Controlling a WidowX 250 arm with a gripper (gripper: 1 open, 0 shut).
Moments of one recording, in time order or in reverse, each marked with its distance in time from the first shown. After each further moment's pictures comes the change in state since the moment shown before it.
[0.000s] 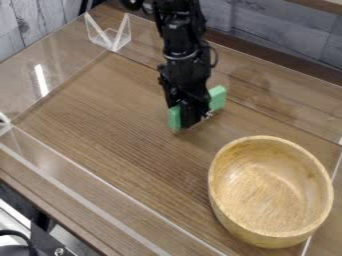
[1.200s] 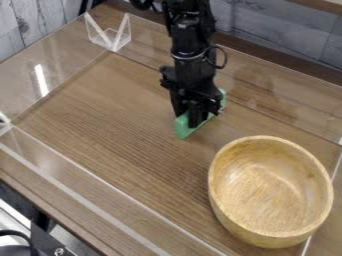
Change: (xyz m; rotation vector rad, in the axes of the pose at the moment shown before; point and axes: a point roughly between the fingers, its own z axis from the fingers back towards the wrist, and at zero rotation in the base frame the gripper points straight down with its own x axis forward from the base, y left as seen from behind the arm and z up) arm -0.001 -0.010 -0.003 -0.003 0.059 0.168
